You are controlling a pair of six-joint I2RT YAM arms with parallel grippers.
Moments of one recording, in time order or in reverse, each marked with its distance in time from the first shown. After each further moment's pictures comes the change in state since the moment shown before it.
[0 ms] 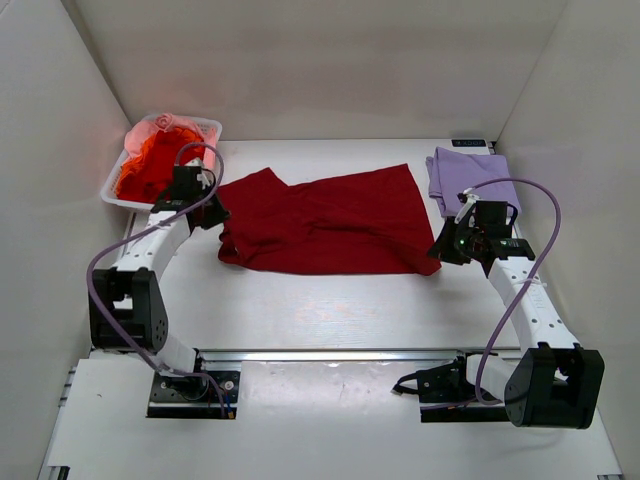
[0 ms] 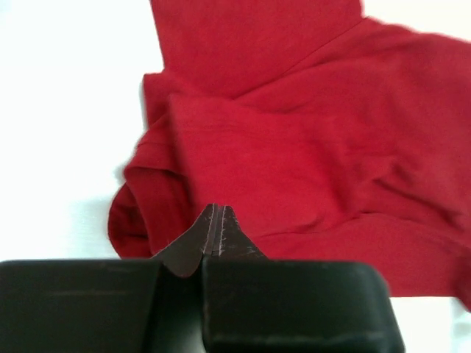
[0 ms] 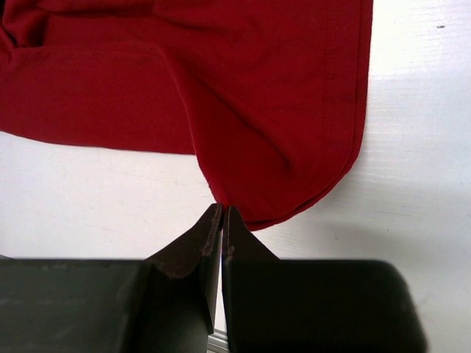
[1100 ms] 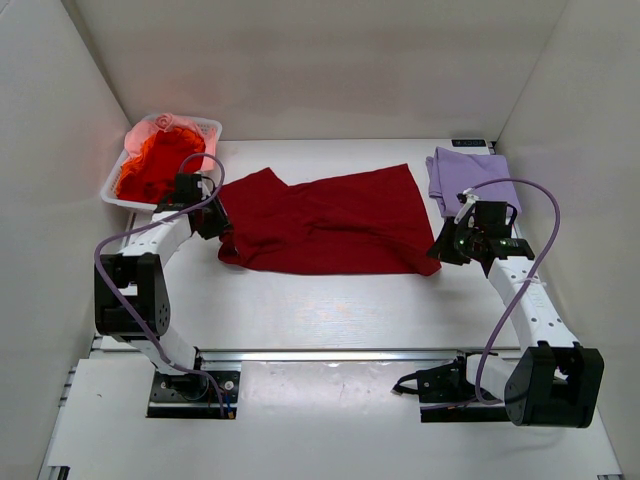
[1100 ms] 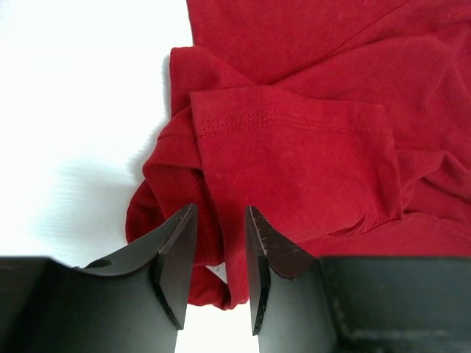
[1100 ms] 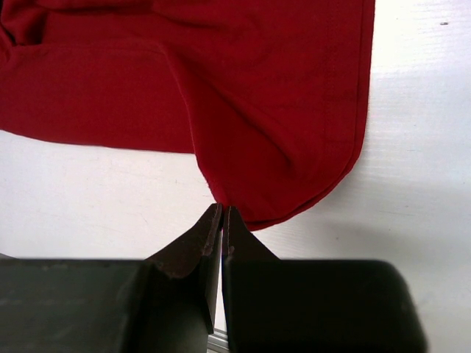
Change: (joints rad) left arm 0.034 0.060 -0.024 0.005 0.033 0.026; right arm 0.002 0.004 -0.003 0.002 -0.003 0.001
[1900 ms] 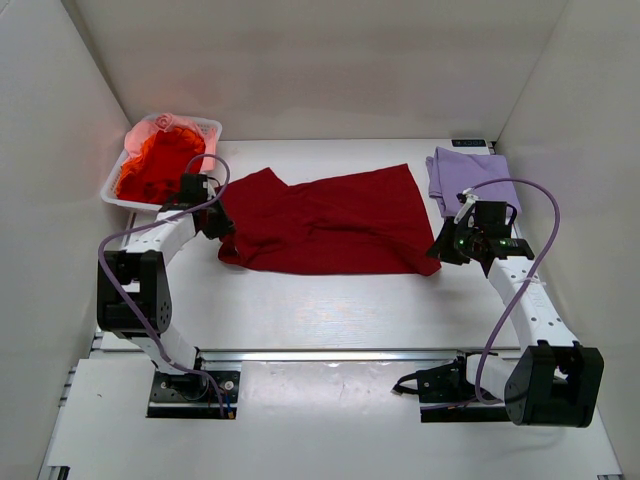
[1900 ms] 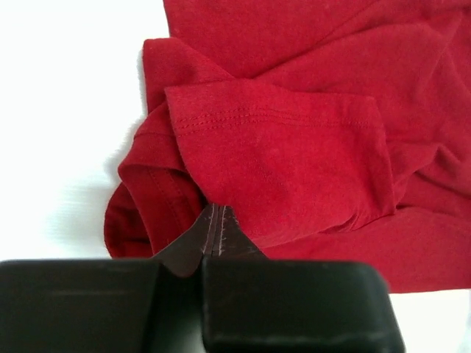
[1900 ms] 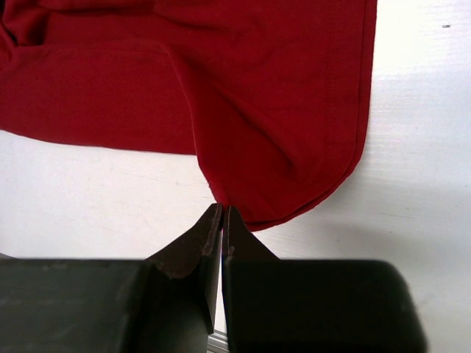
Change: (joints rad) left arm -0.027 0.021 0.002 0.016 0.011 -0.019; right arm -0.002 0.003 -0.002 0.008 -0.005 0.000
